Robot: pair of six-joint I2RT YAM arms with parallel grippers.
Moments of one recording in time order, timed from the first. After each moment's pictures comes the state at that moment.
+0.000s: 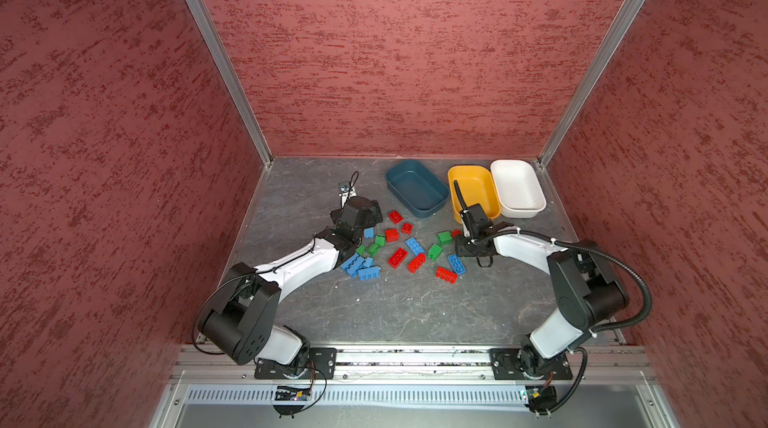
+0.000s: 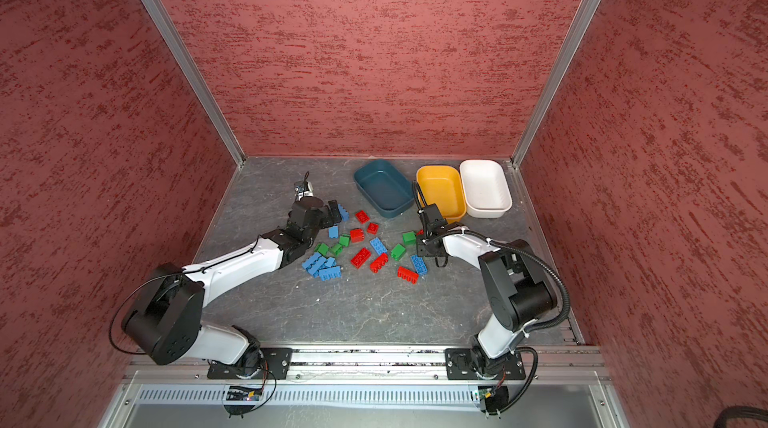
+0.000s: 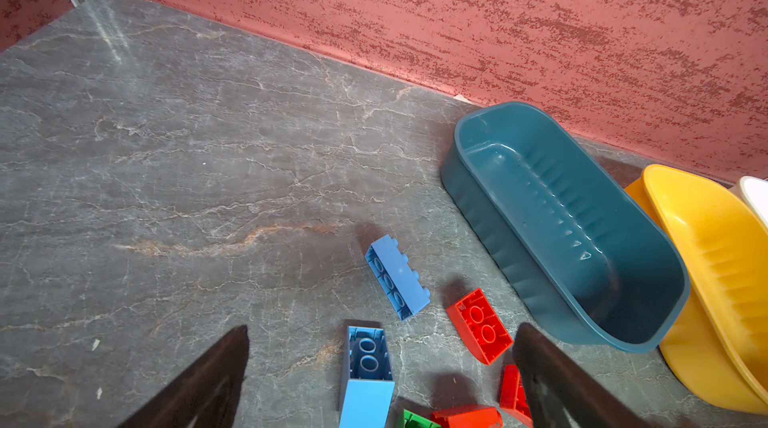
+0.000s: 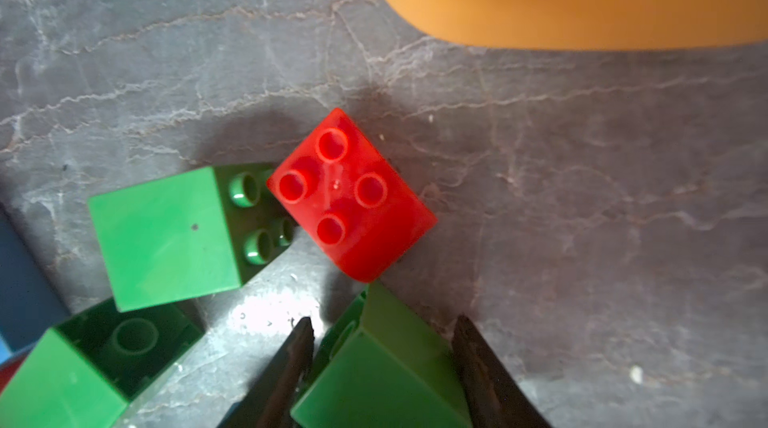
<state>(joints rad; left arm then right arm) -0.53 1.46 0.83 0.08 -0.46 -0.54 0.39 1.64 0.89 -0.40 0.05 0.36</state>
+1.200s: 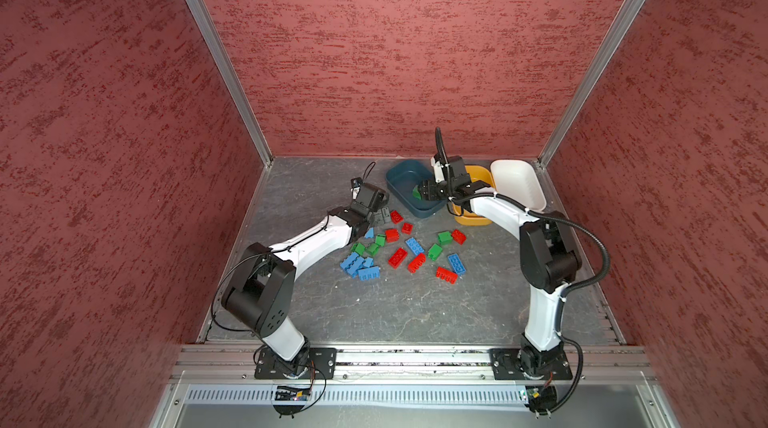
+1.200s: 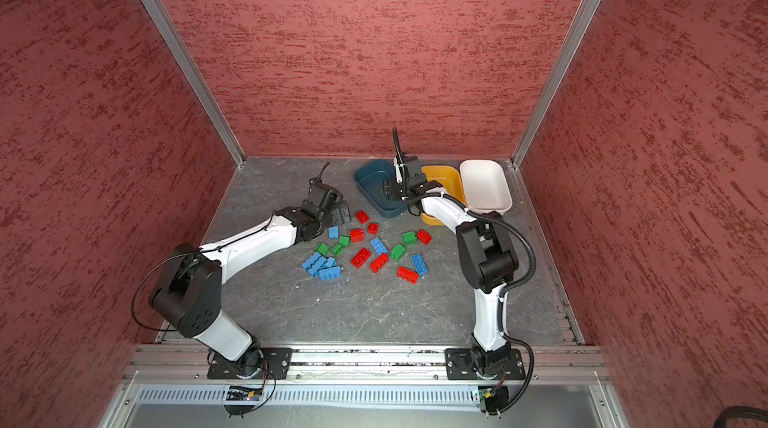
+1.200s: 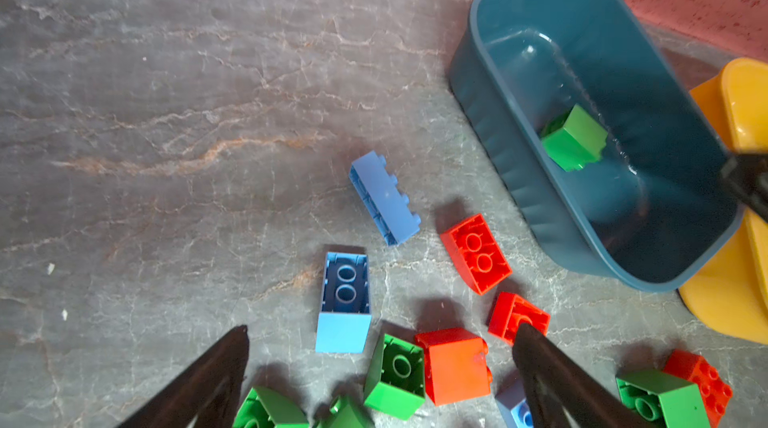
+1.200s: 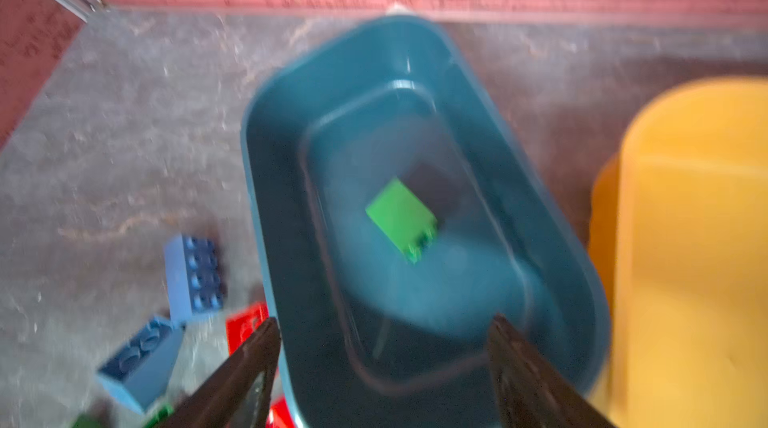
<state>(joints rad) -0.53 1.62 1.11 -0.38 -0.30 -0.66 0.41 1.92 1.42 -0.26 -0.07 0.27</state>
